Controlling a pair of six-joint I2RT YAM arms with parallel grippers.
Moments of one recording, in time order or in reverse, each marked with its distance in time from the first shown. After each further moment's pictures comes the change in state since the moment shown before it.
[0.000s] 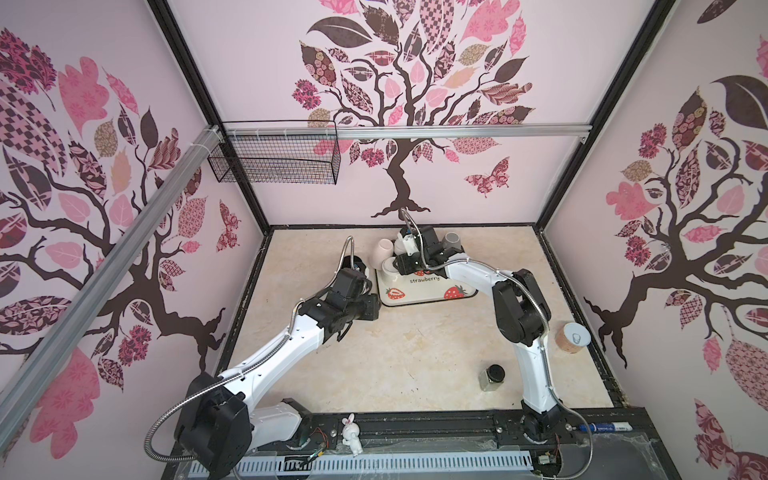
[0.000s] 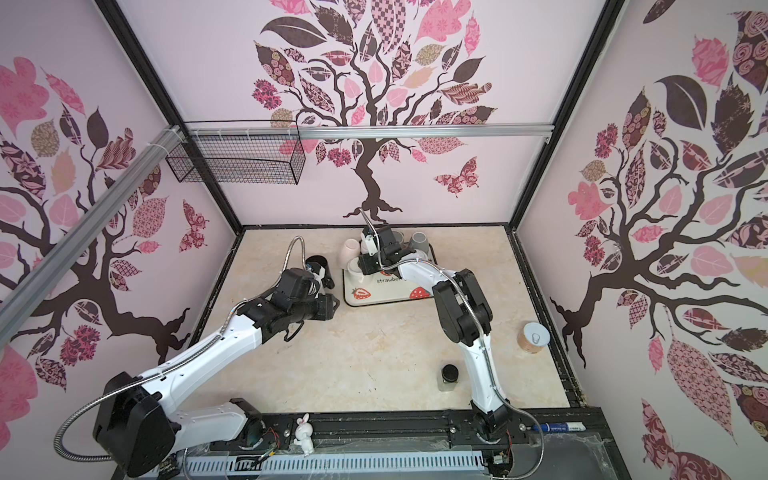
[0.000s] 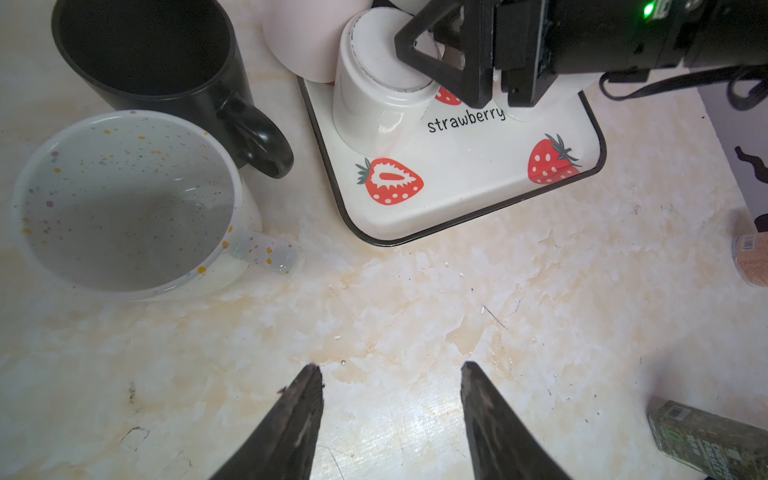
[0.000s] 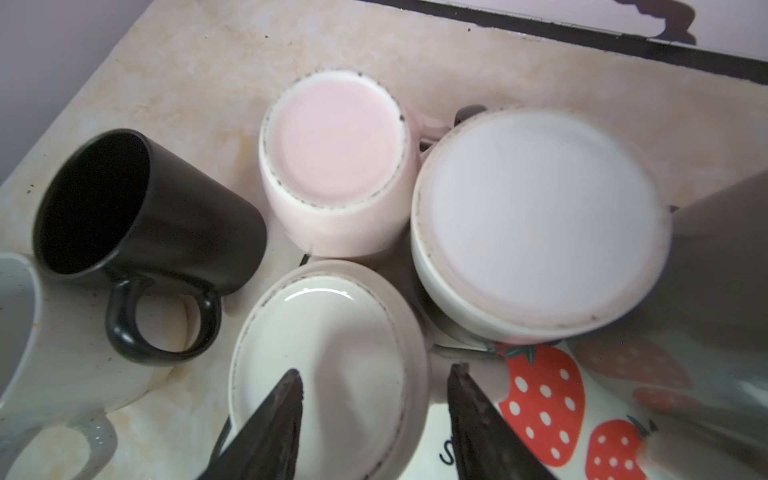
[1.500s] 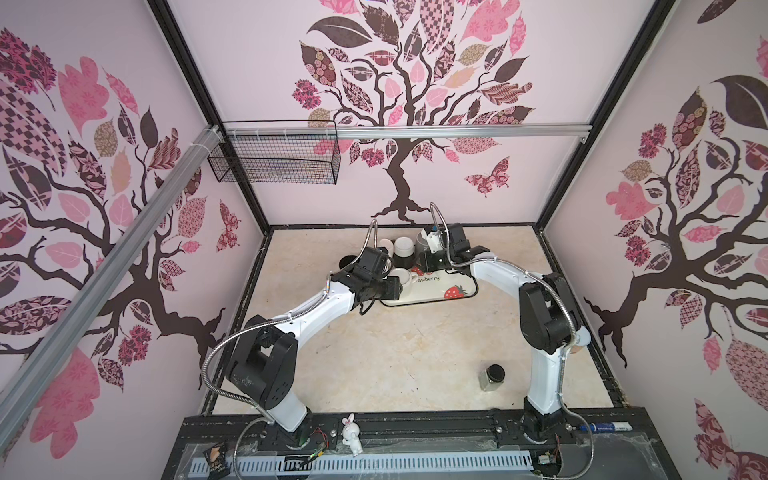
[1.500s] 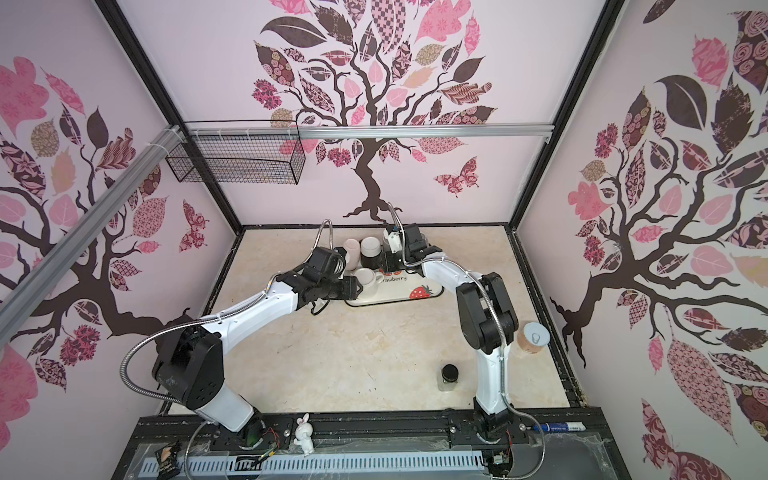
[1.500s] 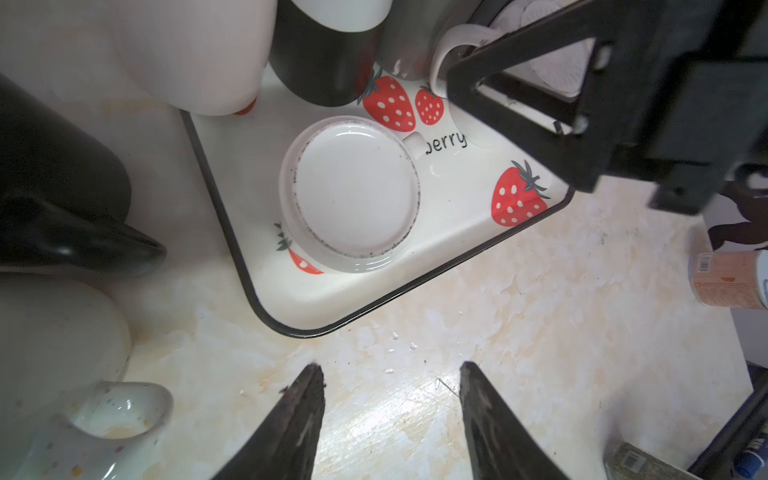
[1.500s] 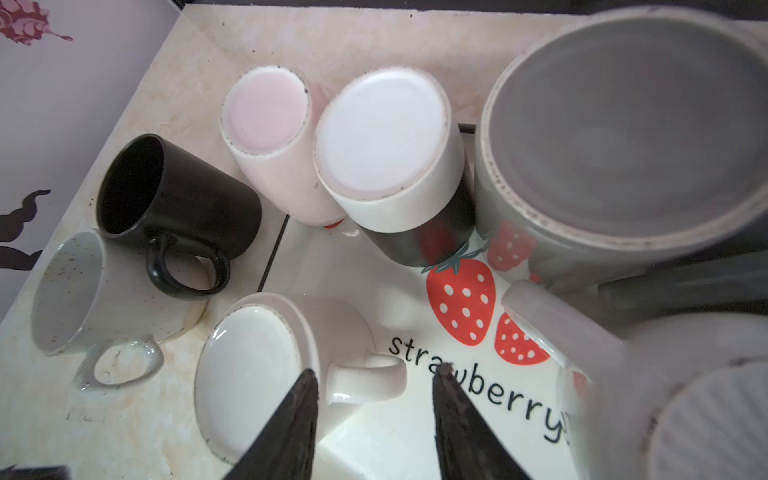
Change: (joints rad) left arm 0.000 0.362 0.276 0.066 0.147 -0.029; right arm -0.124 -0.152 -0.171 -0.008 -0.145 0.051
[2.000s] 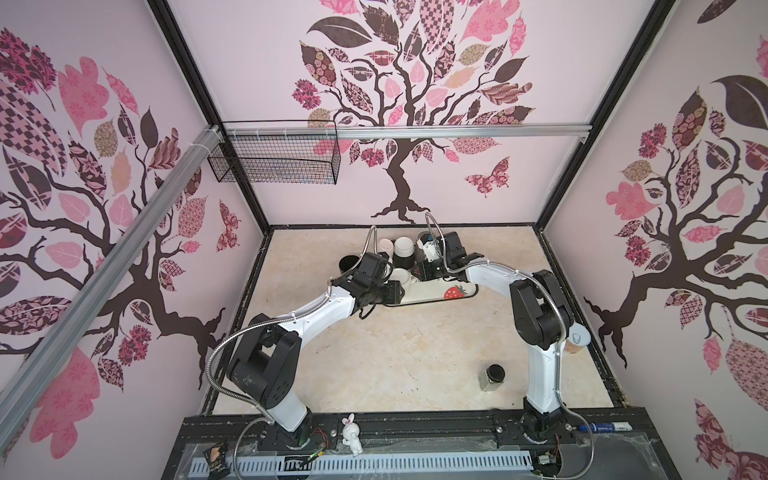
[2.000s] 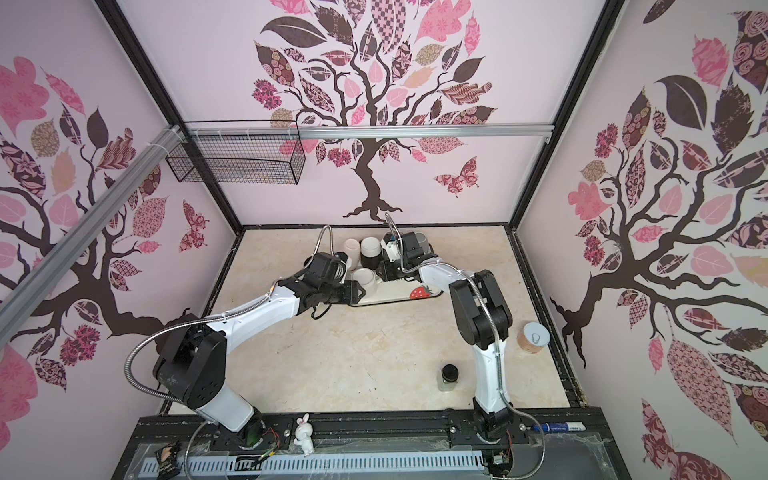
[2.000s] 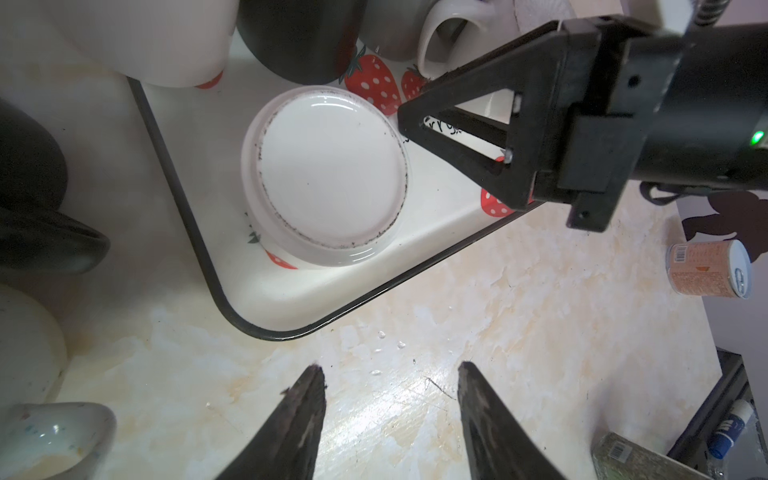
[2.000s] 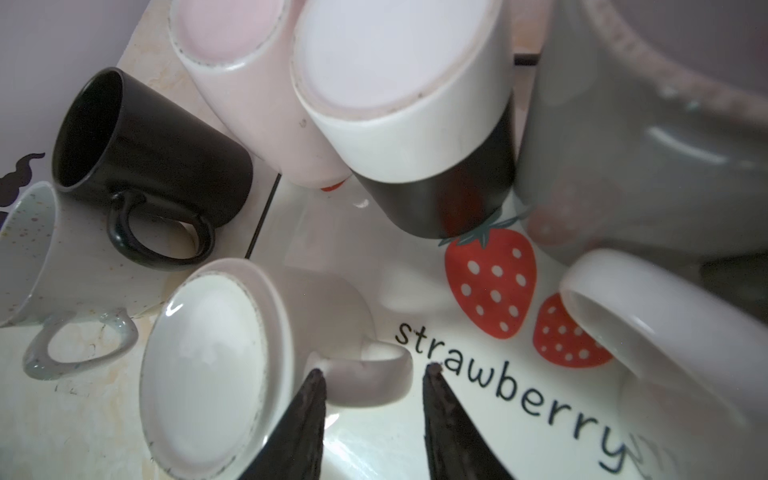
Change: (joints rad) left arm 0.000 0.006 -0.082 0.077 0.043 -0.022; right arm 0.000 0.017 -0.093 0.061 -0.061 -0.013
